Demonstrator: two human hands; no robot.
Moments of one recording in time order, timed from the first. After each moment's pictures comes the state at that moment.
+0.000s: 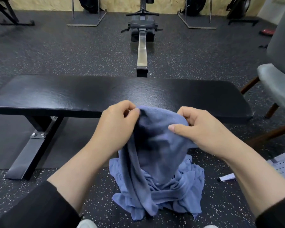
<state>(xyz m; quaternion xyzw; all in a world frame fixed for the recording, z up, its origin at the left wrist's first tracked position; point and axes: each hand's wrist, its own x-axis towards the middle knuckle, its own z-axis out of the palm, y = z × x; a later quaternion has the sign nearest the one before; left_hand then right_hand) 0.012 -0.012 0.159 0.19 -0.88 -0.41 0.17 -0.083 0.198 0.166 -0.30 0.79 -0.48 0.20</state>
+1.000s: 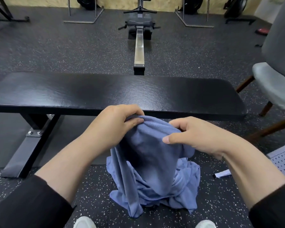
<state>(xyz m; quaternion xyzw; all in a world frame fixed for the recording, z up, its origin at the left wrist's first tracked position) 0.014 -0.026 0.154 0.02 -0.93 -0.34 0.11 -0.079 0.202 0.169 -0.28 0.80 -0.39 0.35</state>
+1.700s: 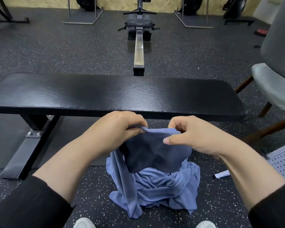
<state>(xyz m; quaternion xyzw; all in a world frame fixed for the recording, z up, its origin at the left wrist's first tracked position) 0.016 -0.028 0.152 -0.07 -0.95 -0.28 0.07 -0.081 0.204 0.166 -0.29 0.84 -0.37 0.28</state>
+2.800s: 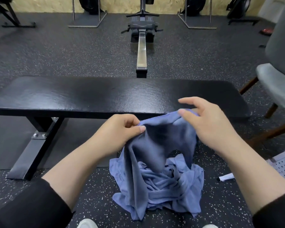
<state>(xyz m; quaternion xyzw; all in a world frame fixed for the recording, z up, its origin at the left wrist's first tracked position) 0.020 -0.022 0.143 0.11 -0.85 -0.51 0.01 -0.097 0.206 0.163 -0.23 0.85 -0.47 0.05</state>
